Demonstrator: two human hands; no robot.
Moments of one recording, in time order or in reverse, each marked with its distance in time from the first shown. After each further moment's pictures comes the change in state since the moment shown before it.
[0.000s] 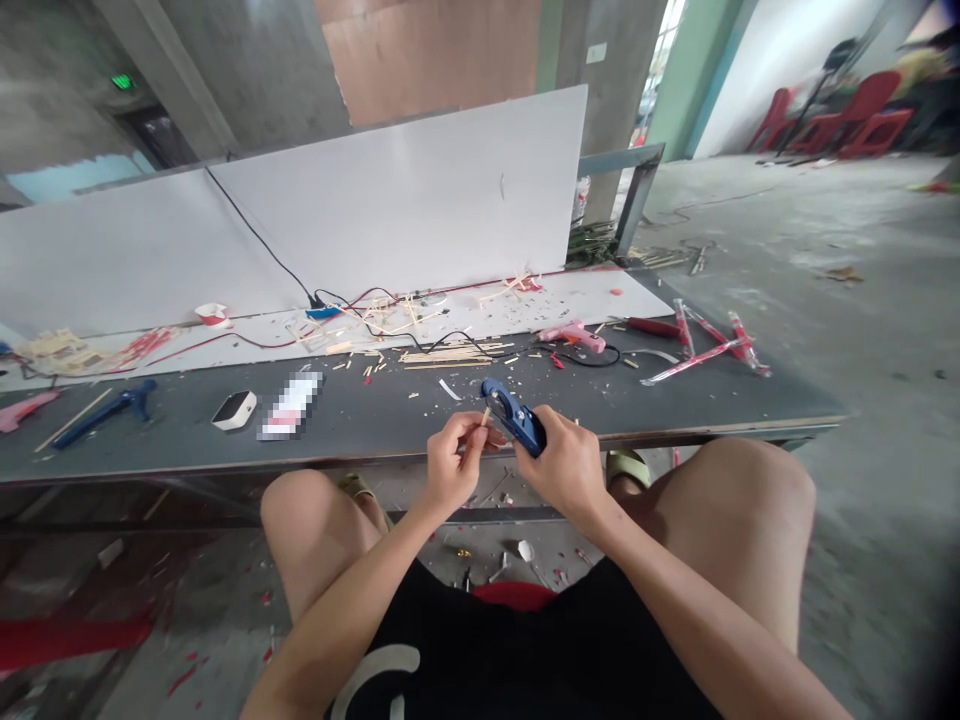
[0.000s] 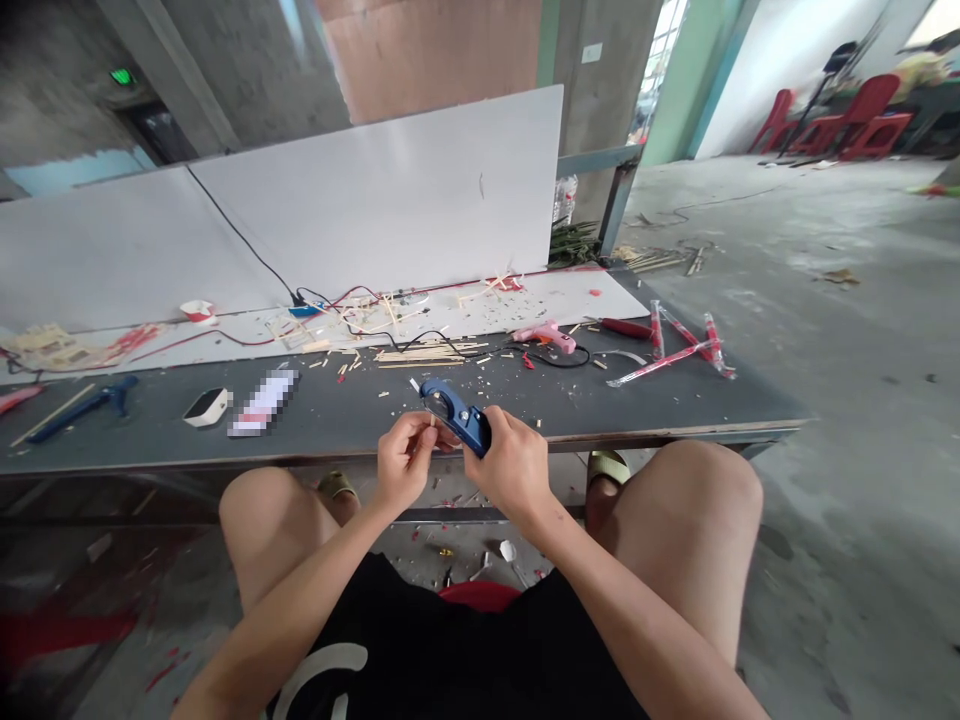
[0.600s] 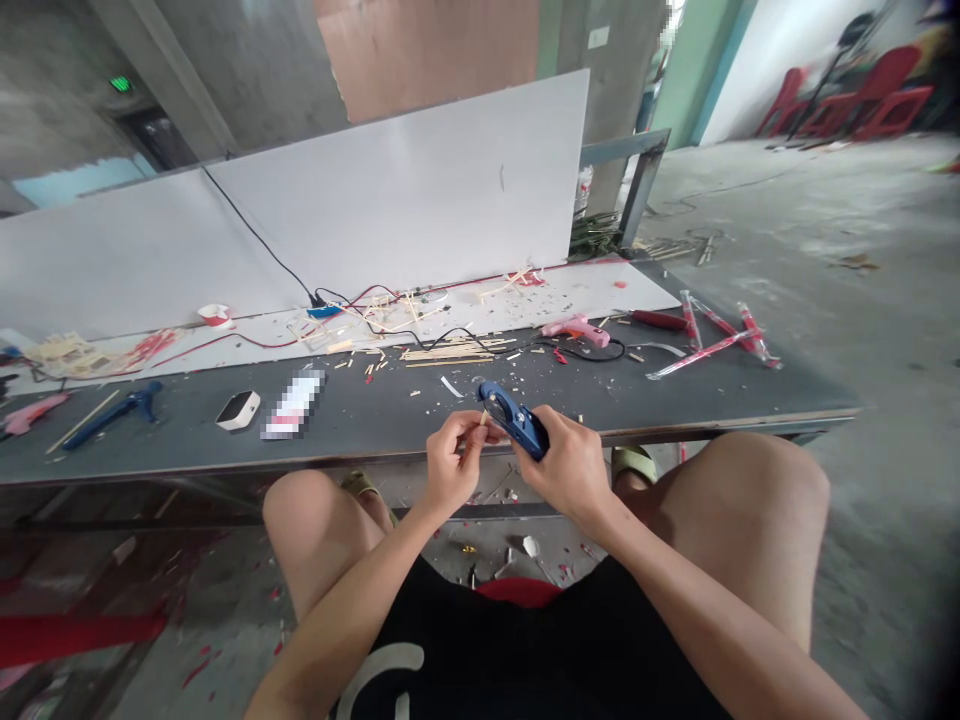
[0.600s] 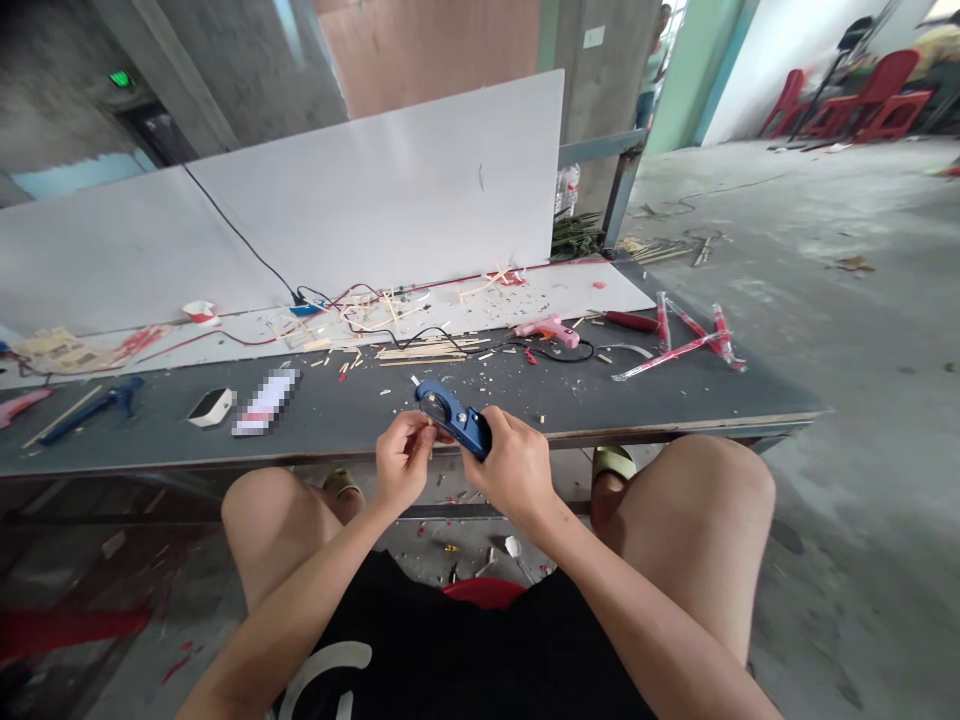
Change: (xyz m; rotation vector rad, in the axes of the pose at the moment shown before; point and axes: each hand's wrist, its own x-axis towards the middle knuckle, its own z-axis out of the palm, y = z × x) left_hand 0.000 0.000 -0.002 0.062 0.038 0.030; right_hand -0.003 -0.003 -0.004 0.086 -0.004 -0.038
